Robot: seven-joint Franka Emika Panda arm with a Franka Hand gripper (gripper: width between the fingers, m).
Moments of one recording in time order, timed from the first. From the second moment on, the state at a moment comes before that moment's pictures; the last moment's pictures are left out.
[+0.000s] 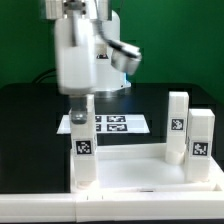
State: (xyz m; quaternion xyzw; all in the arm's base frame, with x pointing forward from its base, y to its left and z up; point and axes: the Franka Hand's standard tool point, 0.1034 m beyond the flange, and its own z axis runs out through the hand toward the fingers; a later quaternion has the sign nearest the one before) arm 0.637 -0.054 0.133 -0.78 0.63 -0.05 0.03
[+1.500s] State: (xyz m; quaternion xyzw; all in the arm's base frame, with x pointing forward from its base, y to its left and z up) arm 0.634 -0.049 0.121 -0.90 0.44 -0.04 0.02
